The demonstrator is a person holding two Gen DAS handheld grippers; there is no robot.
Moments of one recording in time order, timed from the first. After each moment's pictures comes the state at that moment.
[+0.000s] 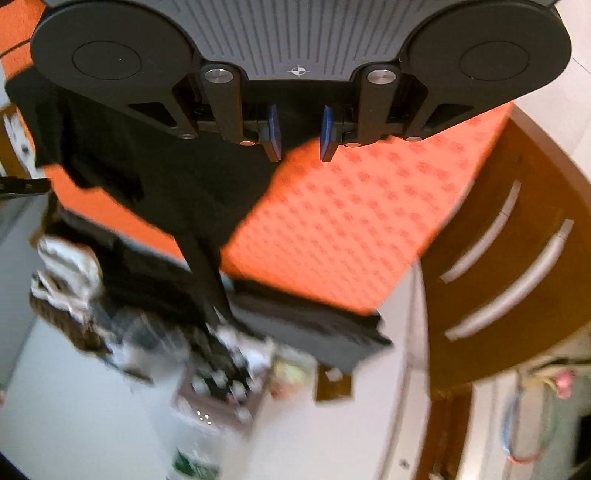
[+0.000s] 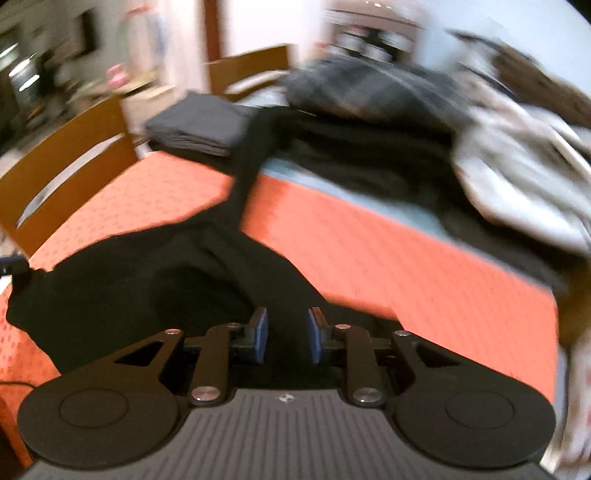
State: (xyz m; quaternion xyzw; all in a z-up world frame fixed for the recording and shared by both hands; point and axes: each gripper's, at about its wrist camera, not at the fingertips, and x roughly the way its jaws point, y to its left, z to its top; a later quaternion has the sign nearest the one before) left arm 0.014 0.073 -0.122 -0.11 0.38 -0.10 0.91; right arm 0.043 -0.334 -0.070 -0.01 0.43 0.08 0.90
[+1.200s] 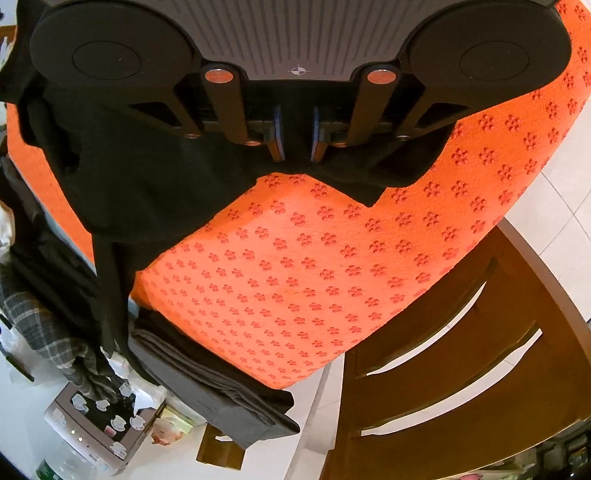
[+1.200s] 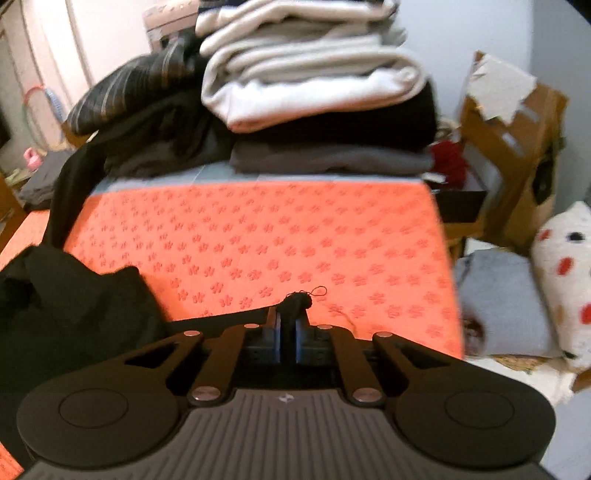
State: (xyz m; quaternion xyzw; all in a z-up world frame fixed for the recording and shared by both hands) left arm 0.047 0.065 -0.141 -0.20 0.49 0.06 0.85; right arm 0.042 -0.537 -0.133 0.08 0.41 -0.02 0.91
